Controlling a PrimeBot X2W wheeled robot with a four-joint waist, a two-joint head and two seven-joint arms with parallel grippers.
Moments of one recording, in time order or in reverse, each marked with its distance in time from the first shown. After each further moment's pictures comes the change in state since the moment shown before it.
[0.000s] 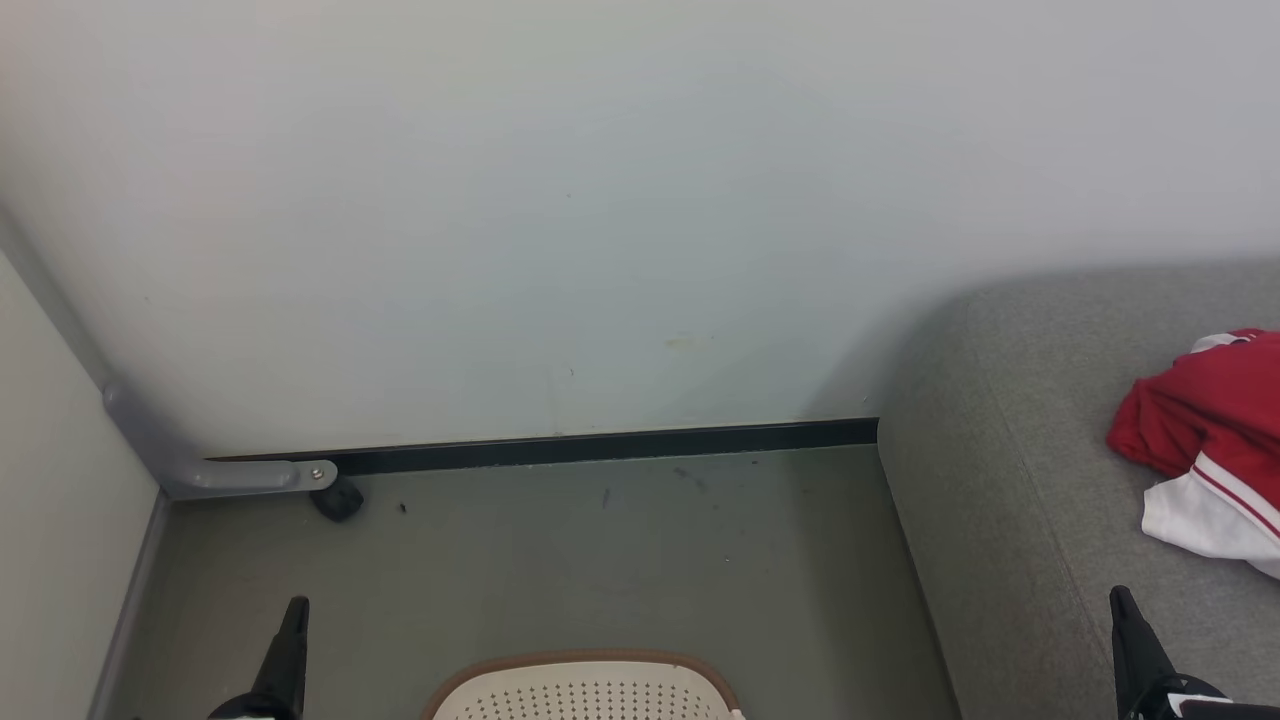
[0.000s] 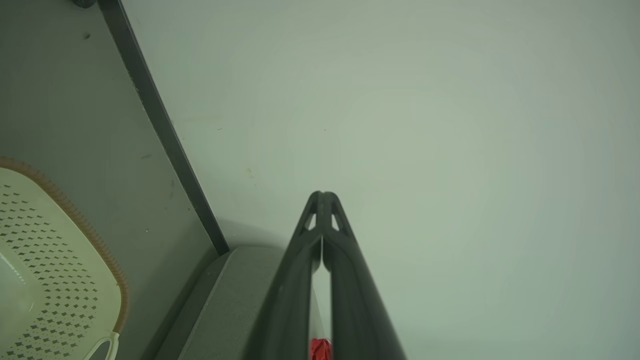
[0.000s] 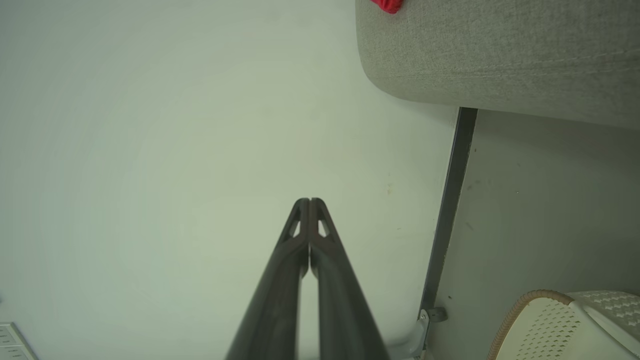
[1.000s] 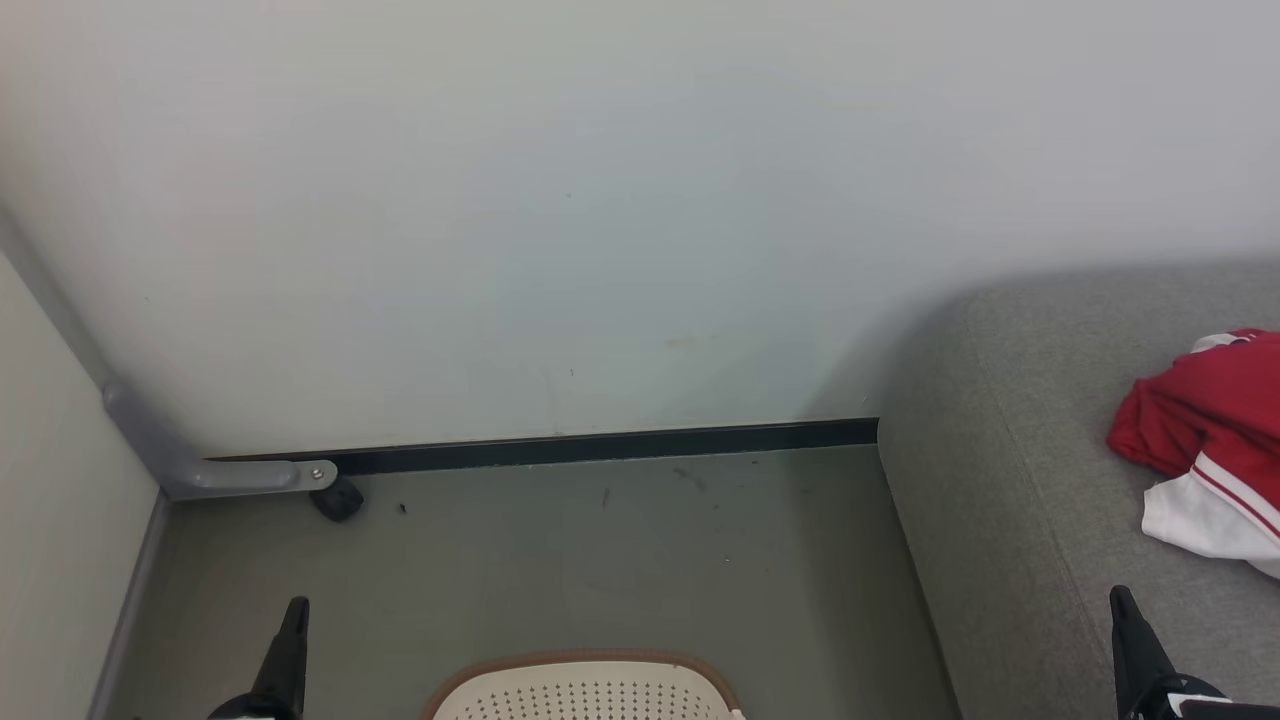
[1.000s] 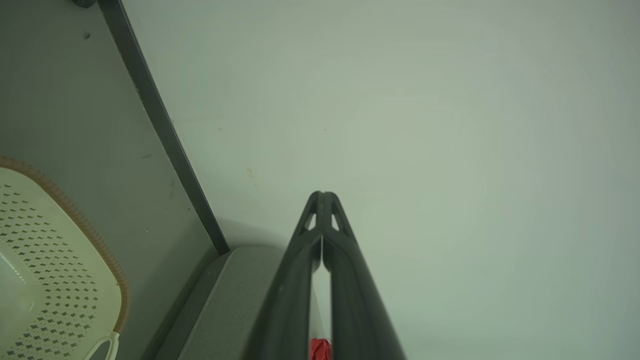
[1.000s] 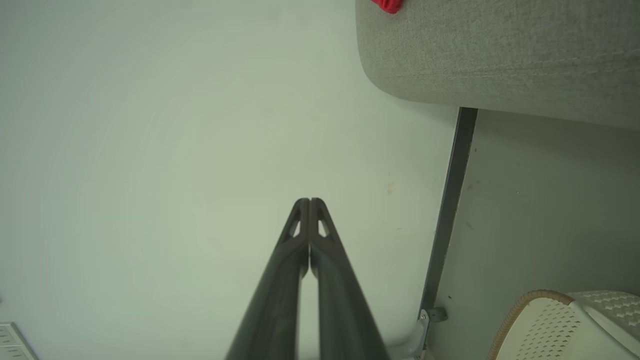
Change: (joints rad) left arm 0.000 0.000 0.000 0.001 0.000 0.000 0.000; right arm 0.000 0.000 0.000 0.000 0.000 0.000 0.000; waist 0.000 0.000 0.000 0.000
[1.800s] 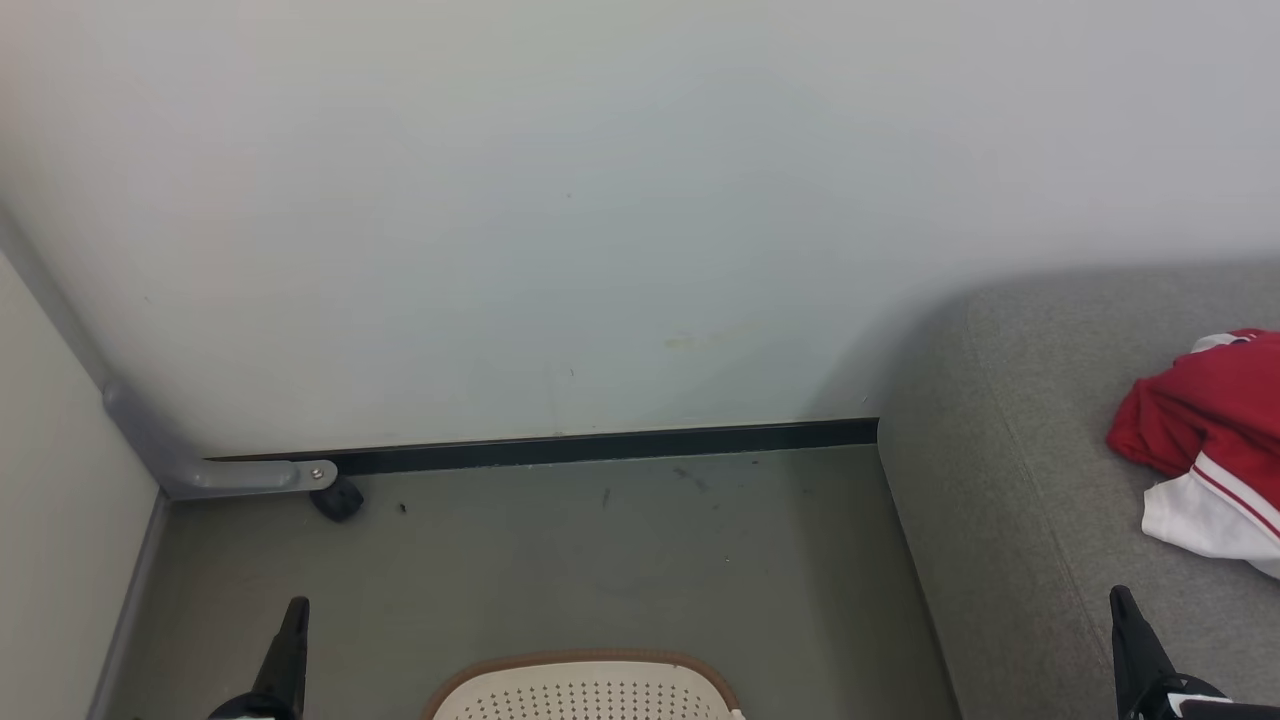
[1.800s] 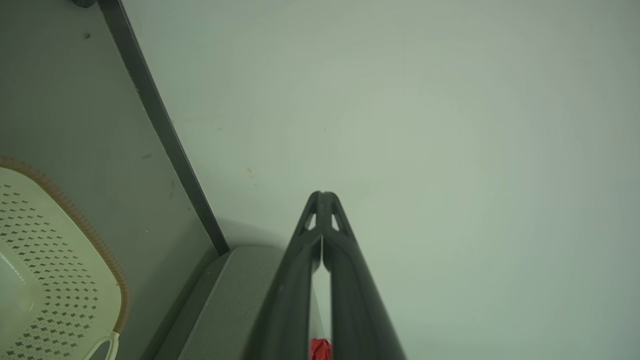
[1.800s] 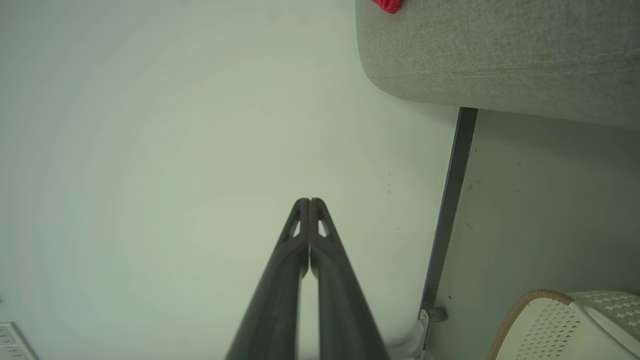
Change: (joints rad) left arm 0.000 0.000 0.000 0.000 0.000 0.000 0.000; right arm 0.000 0.000 0.000 0.000 0.000 0.000 0.000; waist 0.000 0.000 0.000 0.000
